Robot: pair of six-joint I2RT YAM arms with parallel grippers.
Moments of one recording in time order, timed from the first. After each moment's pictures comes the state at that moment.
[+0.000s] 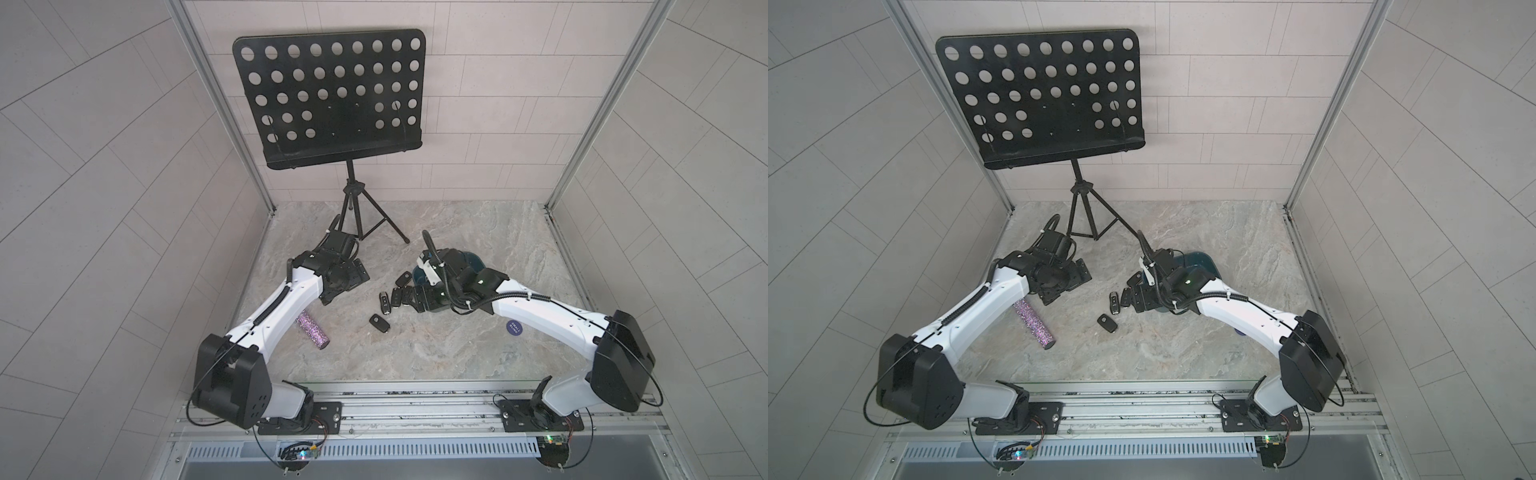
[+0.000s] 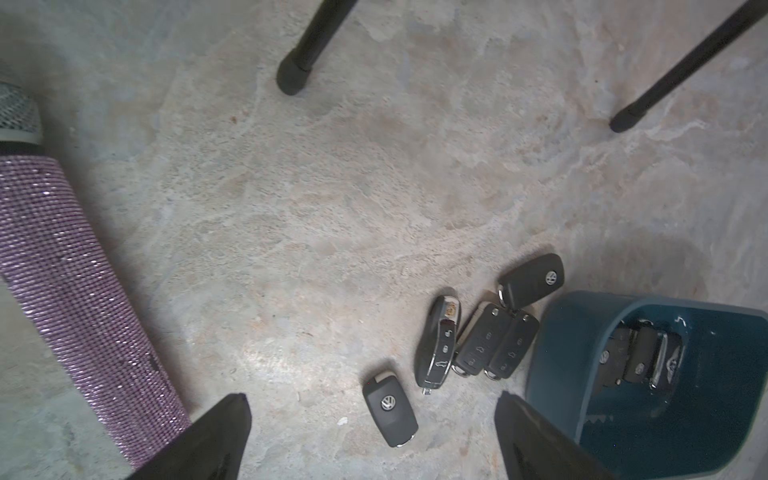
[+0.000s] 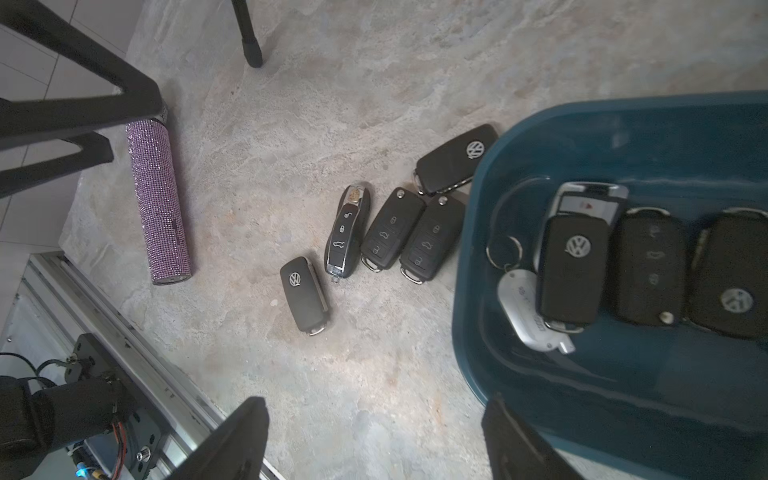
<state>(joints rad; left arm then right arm) -0.32 1.38 1.11 -0.89 -0.04 -0.85 0.76 1.53 1.16 -0.55 -0.11 0.45</state>
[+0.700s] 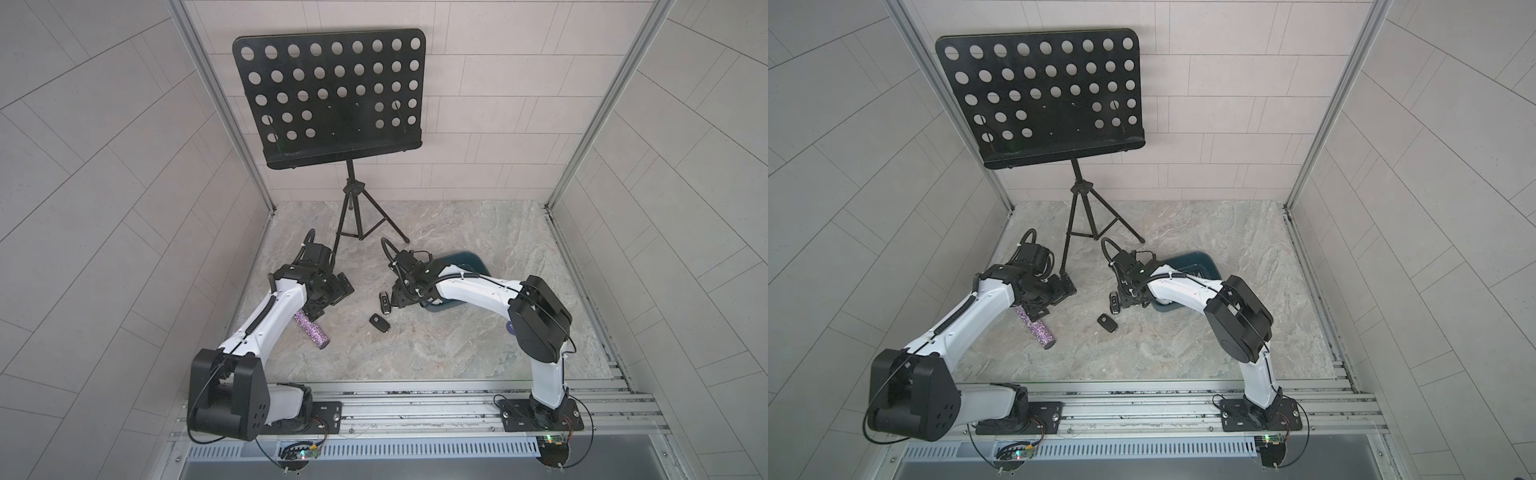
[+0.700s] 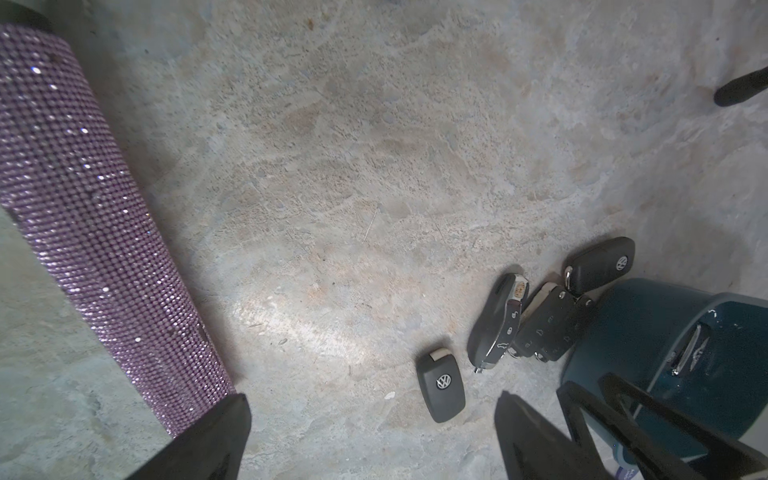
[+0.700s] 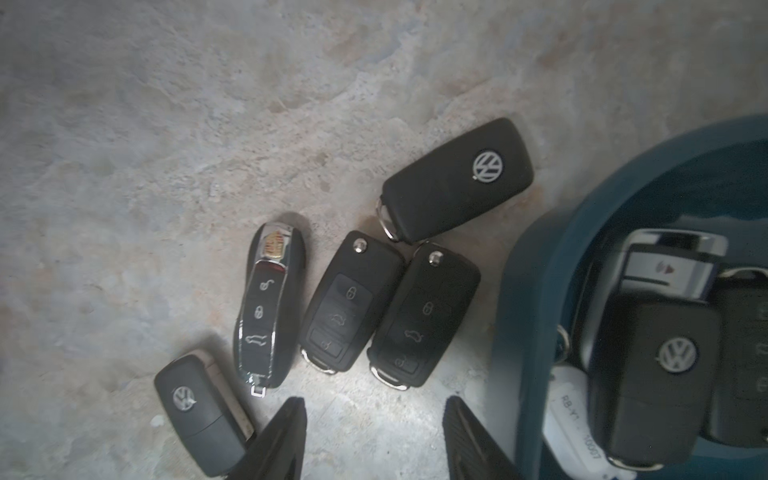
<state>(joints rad) -0.15 1.32 0.96 -0.89 0.14 -0.77 0.81 1.97 1.47 -0.66 0.11 0.51</state>
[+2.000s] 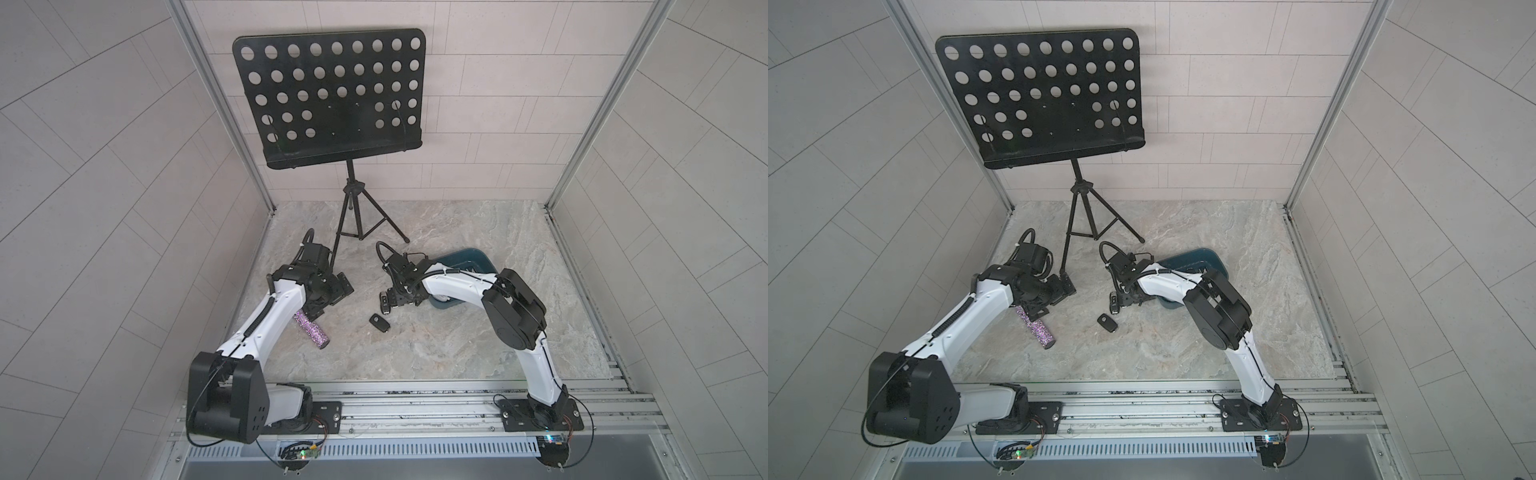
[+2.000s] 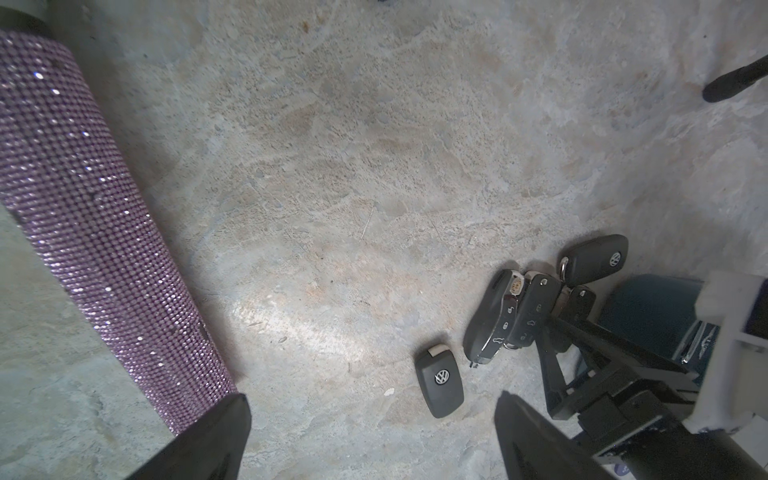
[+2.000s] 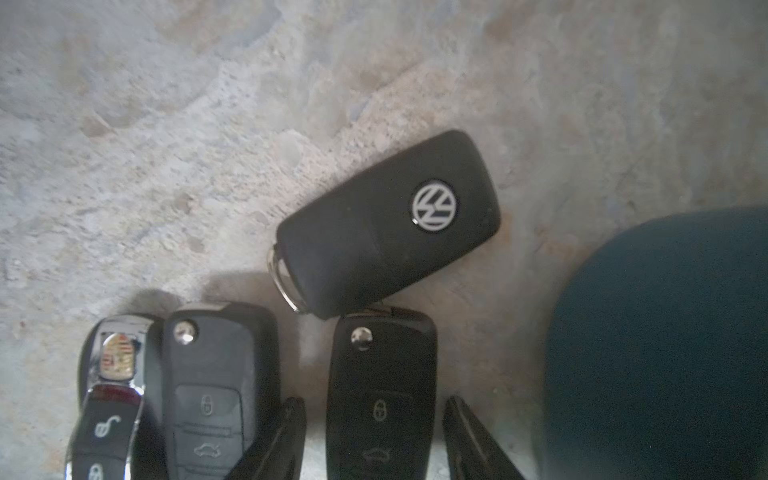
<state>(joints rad) -0.15 1.30 0.96 -0.89 0.15 -0.76 0.79 2.13 1.57 -0.69 0.21 0.56</state>
